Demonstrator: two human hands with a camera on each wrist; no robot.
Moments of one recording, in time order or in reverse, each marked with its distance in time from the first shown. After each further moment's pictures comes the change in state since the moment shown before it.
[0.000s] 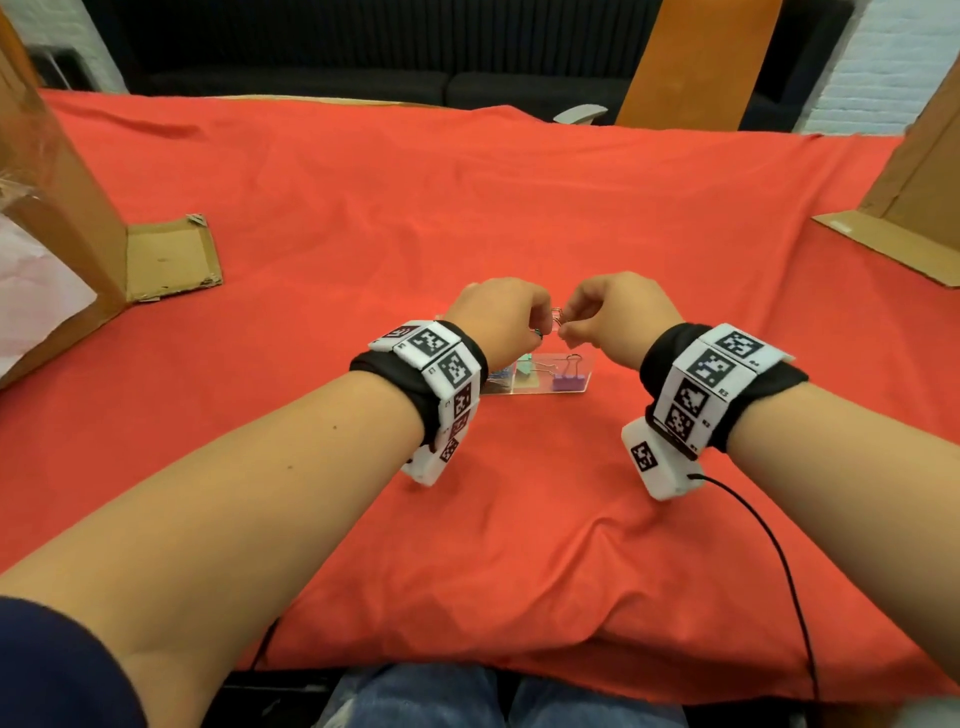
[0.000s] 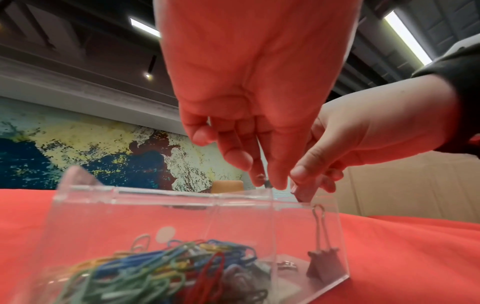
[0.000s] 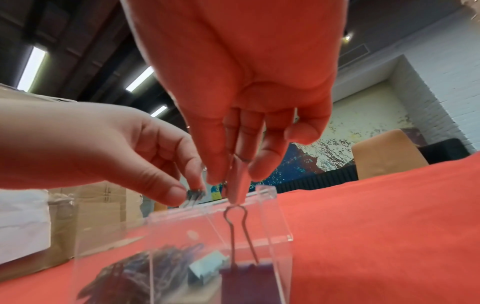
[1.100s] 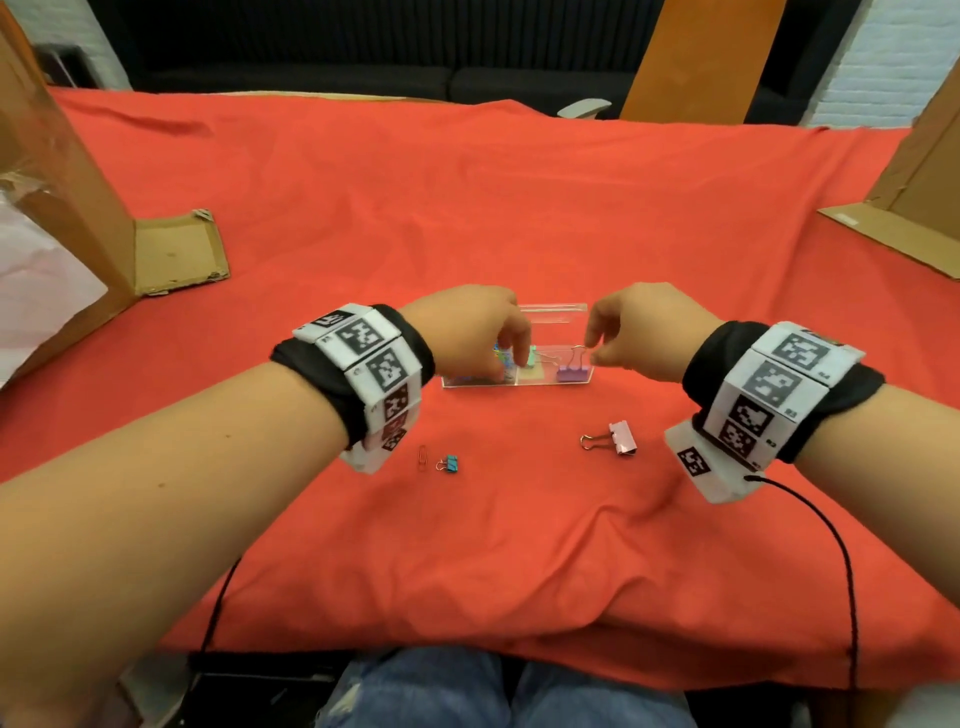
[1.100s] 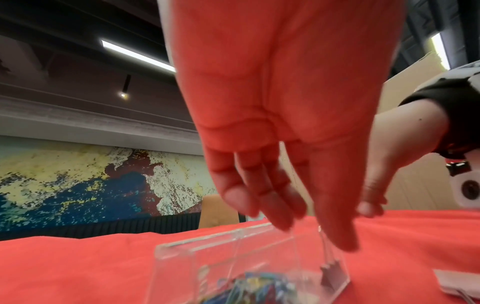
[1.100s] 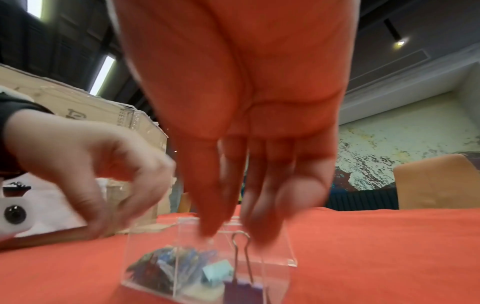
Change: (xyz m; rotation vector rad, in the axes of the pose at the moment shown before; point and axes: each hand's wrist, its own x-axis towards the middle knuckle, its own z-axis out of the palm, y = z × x) left_hand -0.033 -0.018 -0.026 0.149 -0.254 0.219; right_hand -0.031 -0.004 -0.020 -0.322 -0.184 -0.065
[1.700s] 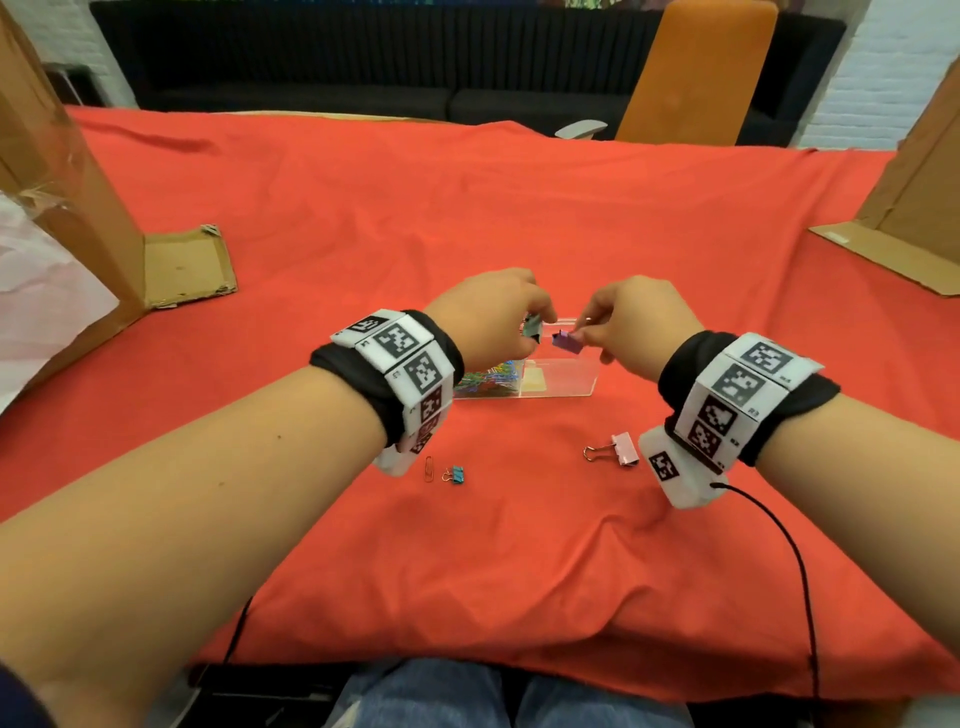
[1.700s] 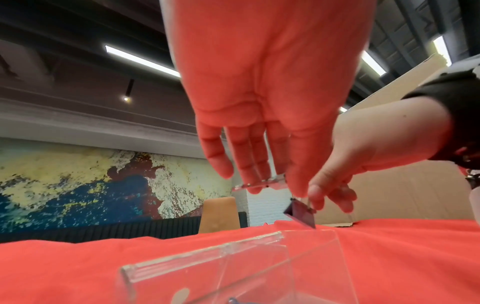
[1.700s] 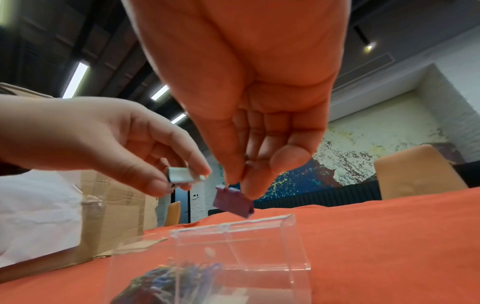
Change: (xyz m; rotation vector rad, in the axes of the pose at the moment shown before) left_hand 0.007 0.013 -0.012 -0.032 0.216 -0.064; right_hand 0.003 -0.020 -0.005 0.183 0.160 0.104
